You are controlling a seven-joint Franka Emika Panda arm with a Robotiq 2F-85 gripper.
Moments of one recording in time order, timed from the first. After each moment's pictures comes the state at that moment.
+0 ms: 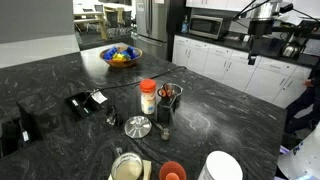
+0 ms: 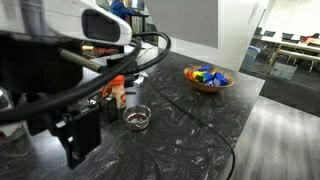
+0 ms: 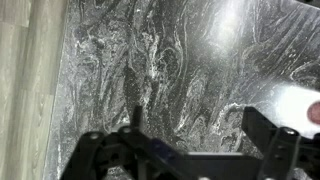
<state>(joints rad) -0.04 -0.52 -0.20 -2.21 -0.06 1.56 -0.29</state>
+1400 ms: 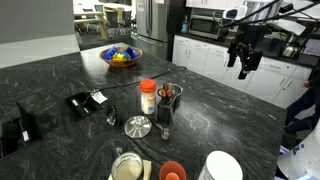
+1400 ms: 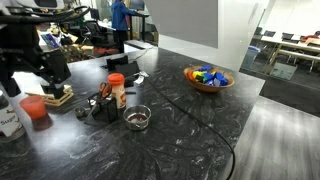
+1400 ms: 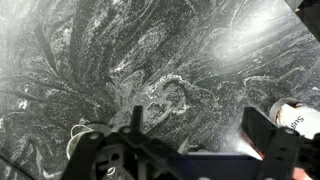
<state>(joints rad) 0.18 -0.52 0.00 -2.24 -0.04 1.70 -0.40</state>
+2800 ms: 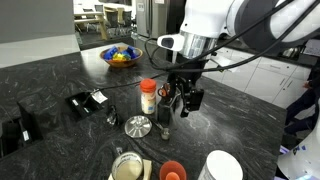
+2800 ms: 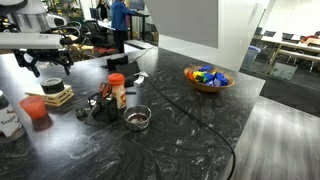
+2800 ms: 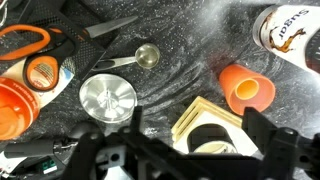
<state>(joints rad) 0.33 -0.05 0.17 -1.98 0.08 2.07 -0.49</state>
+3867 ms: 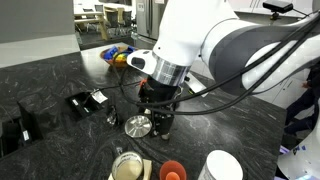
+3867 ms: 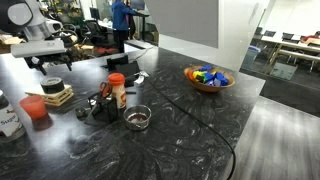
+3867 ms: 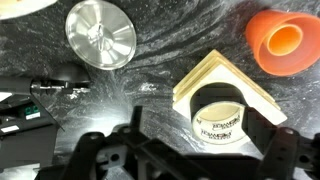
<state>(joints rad) 0.33 0.14 0.27 -1.88 -0.03 2.31 -0.47</state>
